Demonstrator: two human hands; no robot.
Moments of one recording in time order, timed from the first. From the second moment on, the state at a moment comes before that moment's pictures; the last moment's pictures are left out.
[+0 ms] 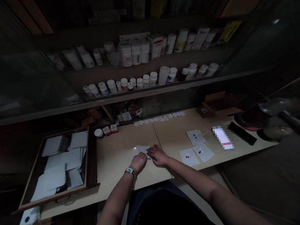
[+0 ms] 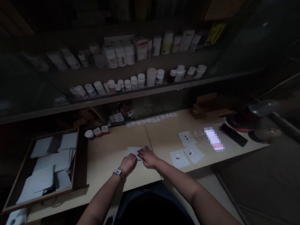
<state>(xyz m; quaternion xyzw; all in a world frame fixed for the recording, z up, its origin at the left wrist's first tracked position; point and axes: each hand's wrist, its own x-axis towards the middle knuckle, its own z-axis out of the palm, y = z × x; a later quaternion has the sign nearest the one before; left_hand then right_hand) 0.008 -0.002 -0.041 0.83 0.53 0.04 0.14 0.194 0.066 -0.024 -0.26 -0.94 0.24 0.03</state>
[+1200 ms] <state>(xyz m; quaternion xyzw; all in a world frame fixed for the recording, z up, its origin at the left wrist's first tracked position) 0.030 -0.019 -0.039 0.65 0.68 0.27 0.22 0.185 0.074 -0.045 -0.27 -0.93 0.24 0.11</state>
